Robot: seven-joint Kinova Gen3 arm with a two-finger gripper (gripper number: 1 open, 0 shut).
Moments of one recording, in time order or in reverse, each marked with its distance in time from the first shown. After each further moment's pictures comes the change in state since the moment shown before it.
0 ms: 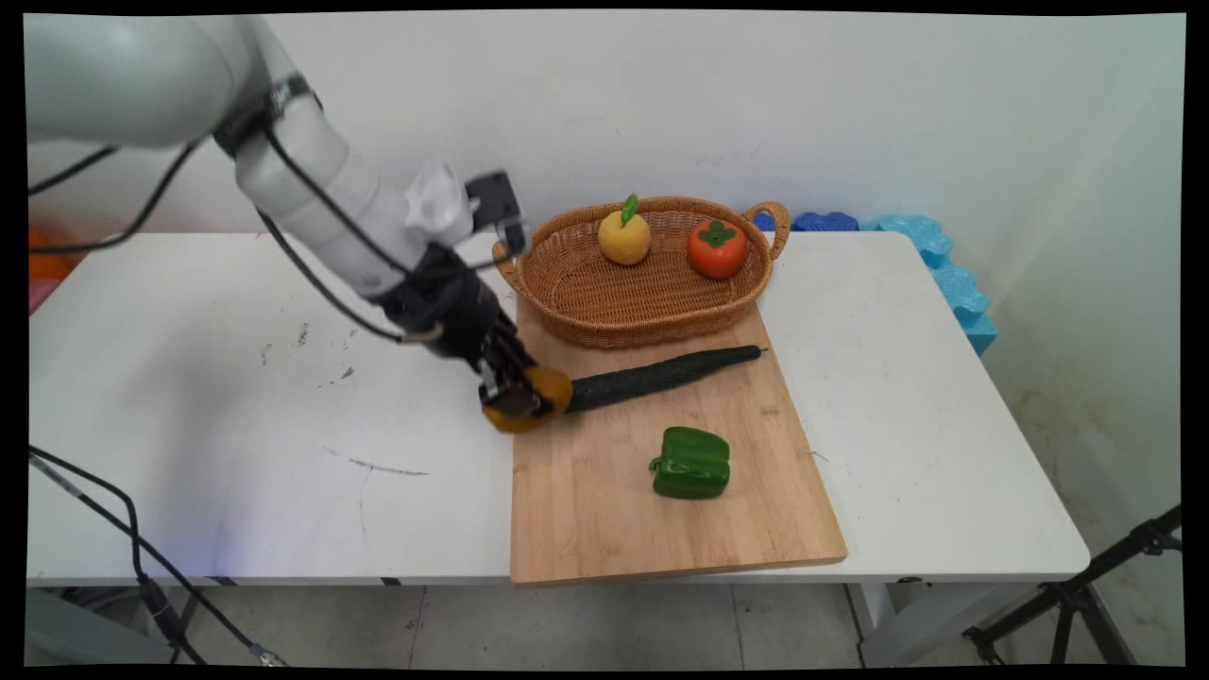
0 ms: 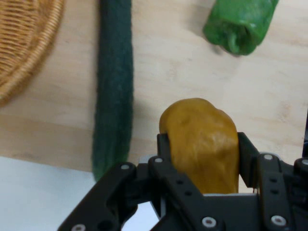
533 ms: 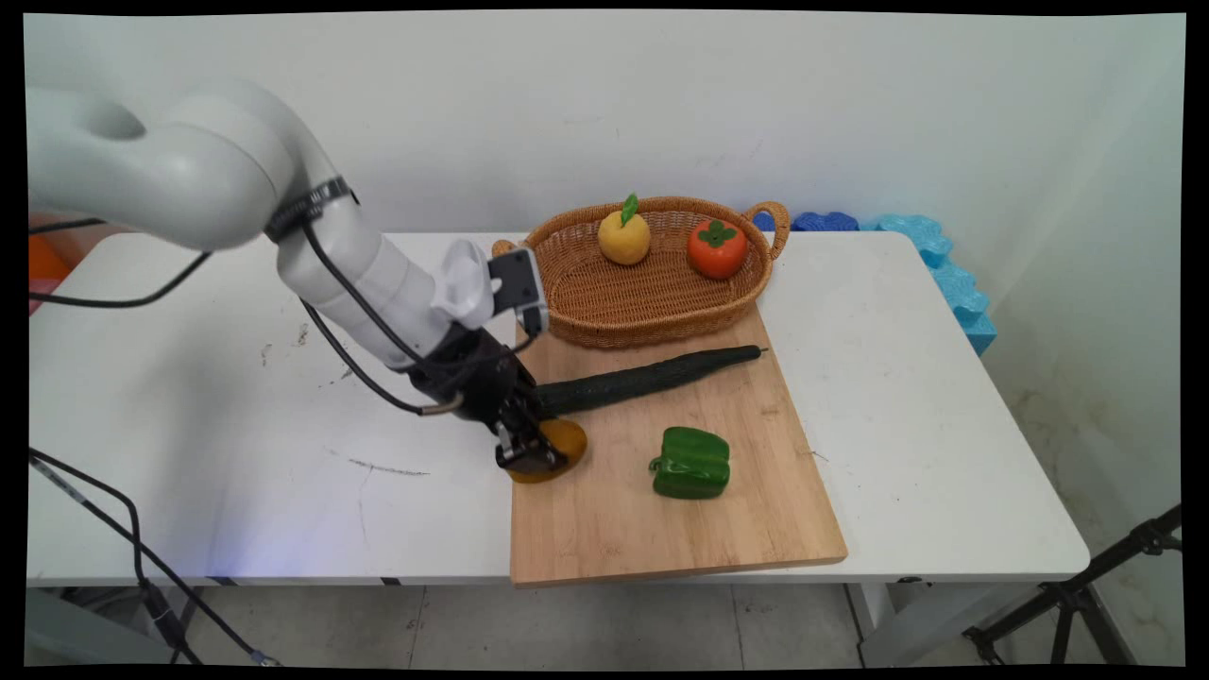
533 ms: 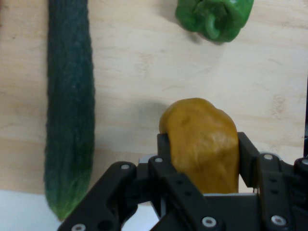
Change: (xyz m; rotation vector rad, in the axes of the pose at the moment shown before) arm -0.020 0.018 0.052 -0.028 0.008 0.050
